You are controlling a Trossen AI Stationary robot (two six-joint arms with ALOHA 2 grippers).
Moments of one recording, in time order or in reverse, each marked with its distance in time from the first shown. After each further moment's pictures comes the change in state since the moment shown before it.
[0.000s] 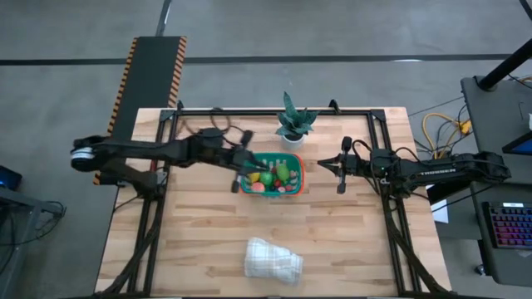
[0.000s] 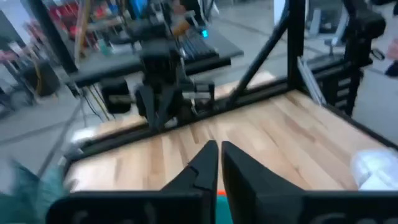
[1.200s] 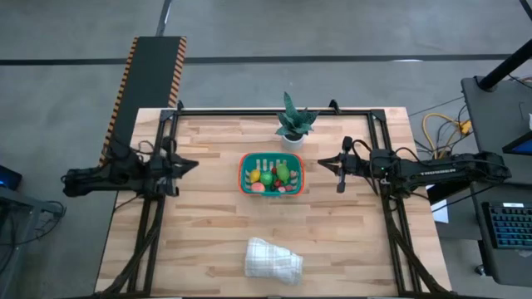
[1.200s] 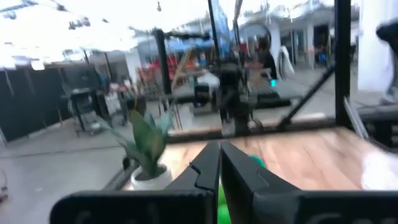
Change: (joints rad) left arm -0.093 -1.272 -0.681 -0.327 -0.393 -0.114; right arm -0.001 0.000 0.000 -0.011 0.026 0.007
